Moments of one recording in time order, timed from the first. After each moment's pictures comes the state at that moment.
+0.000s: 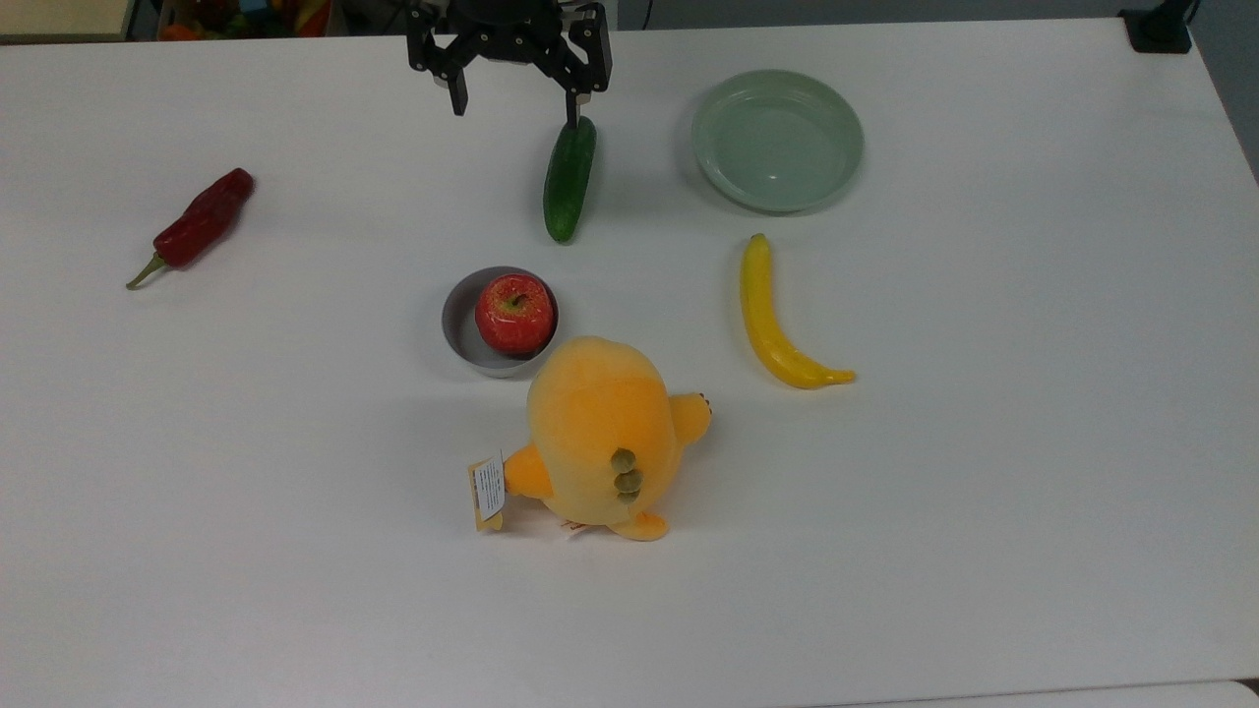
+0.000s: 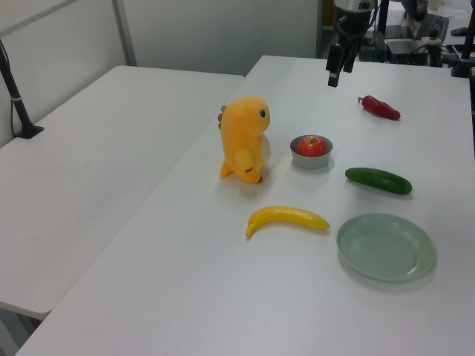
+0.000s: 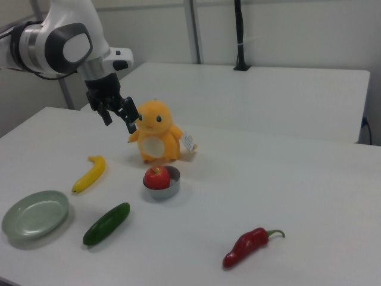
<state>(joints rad) 0.13 0.03 -0.05 -1.75 -0.01 1.90 0.17</state>
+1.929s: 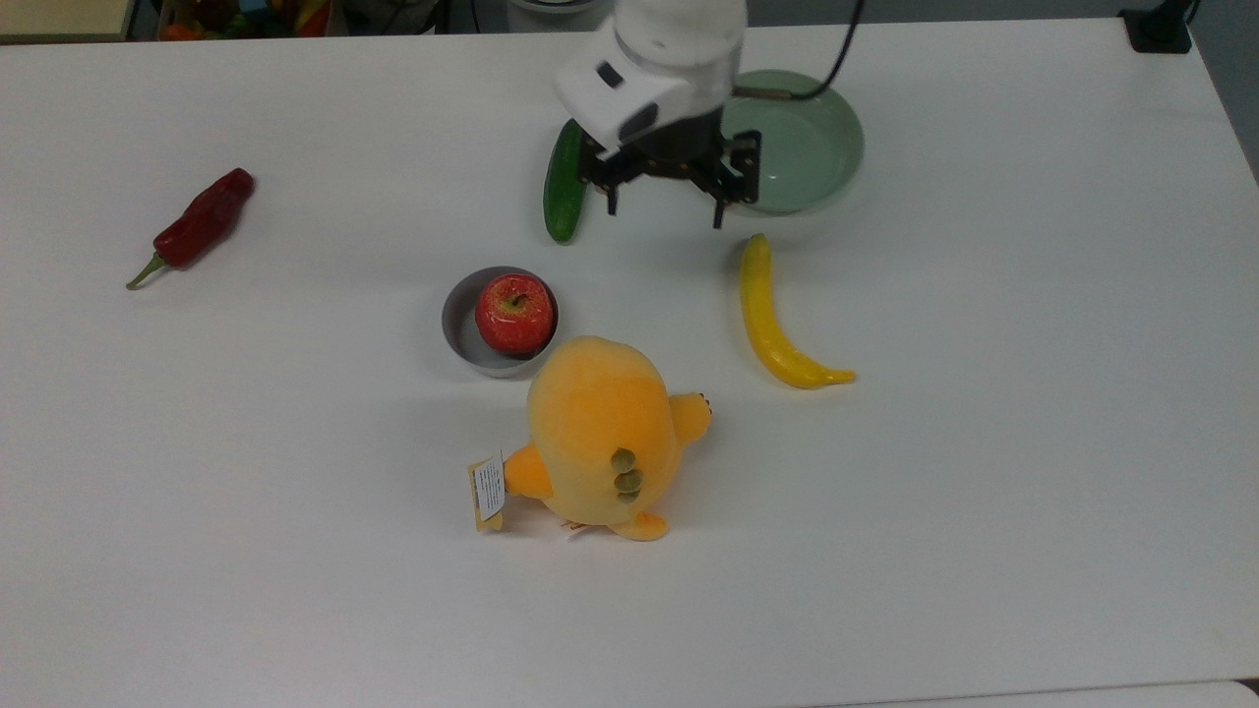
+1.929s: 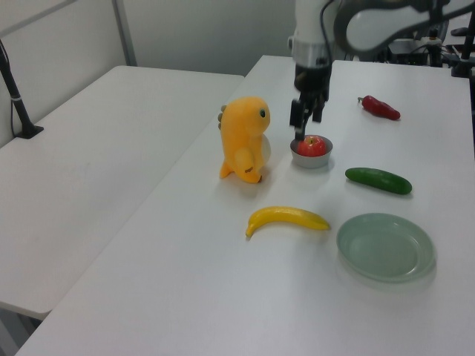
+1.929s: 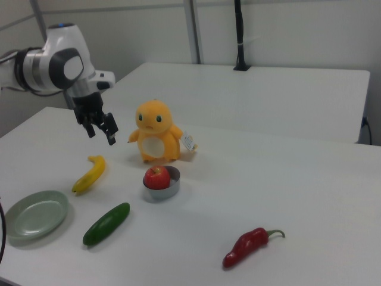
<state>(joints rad) 0.32 0.29 -0.05 -1.60 -0.01 1.93 0.36</state>
